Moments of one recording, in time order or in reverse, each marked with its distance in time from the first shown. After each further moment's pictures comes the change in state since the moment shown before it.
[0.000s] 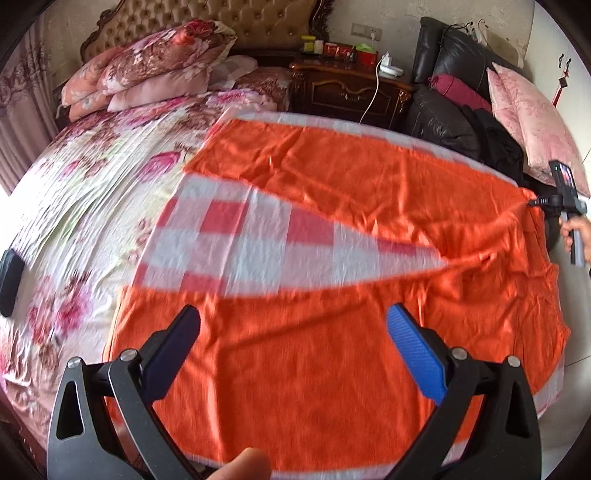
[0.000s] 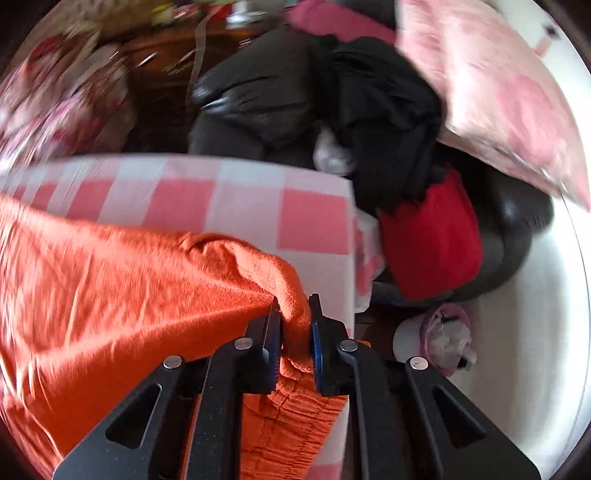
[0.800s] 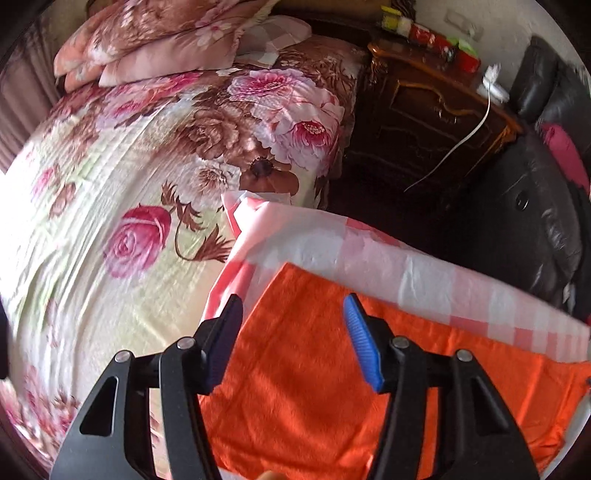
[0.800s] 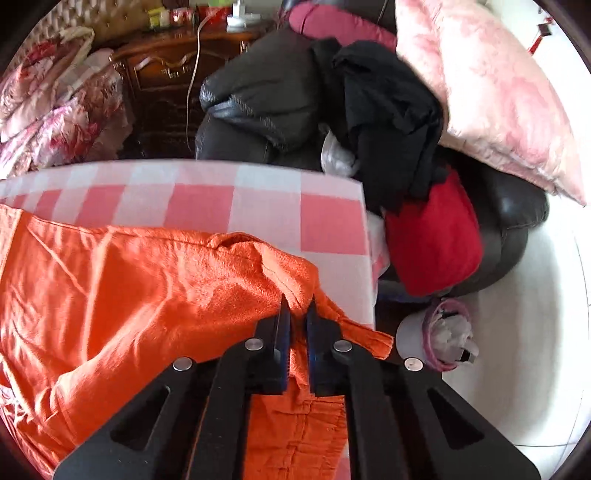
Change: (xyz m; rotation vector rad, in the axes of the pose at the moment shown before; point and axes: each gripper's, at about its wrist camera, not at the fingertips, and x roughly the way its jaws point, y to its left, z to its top) left arm 0.273 0.116 0.306 -0.124 0.191 0.089; right arm -0.021 0.022 -0.004 -0.008 -0.017 -0.006
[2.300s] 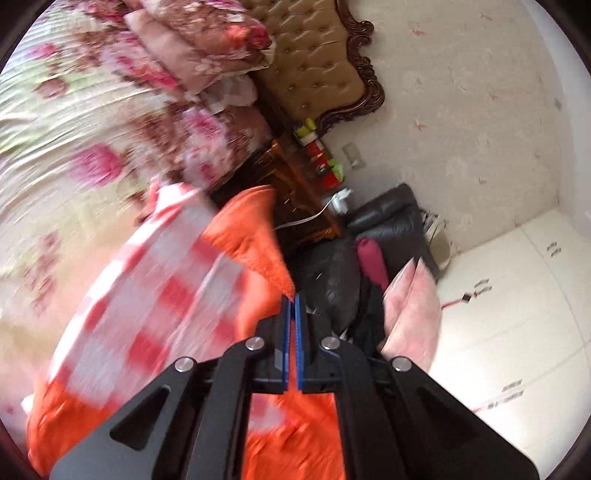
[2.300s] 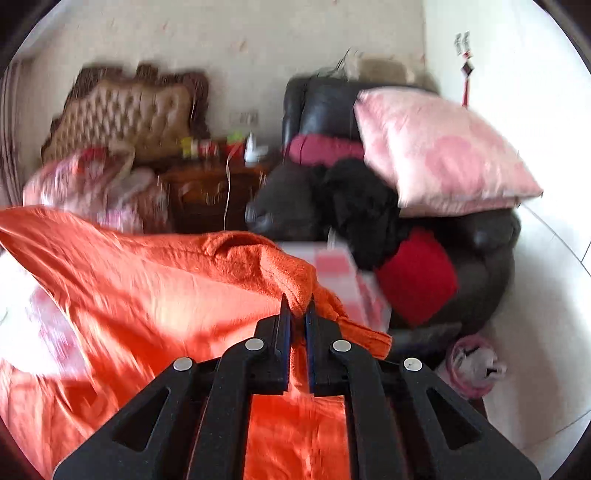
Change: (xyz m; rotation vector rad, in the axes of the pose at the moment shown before) left arm -0.251 0.131 -0.196 -0.448 -0.235 -0.777; right arm -0.139 0.013 -0.147 0.126 -0.477 0.113
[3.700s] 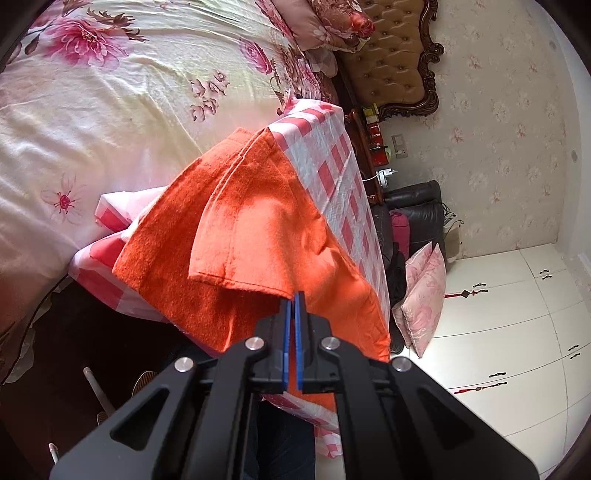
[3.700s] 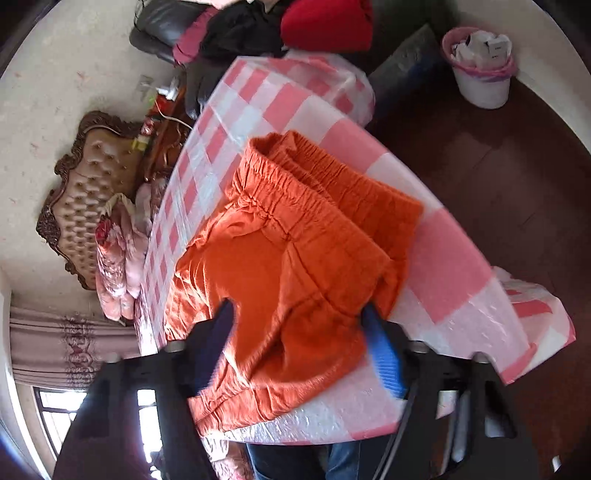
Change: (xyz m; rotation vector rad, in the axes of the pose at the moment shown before) left arm -0.099 0.231 -0.228 -0.240 0.052 -0.033; right arm -0.079 -0.071 -0.169 0.891 0.565 0.331
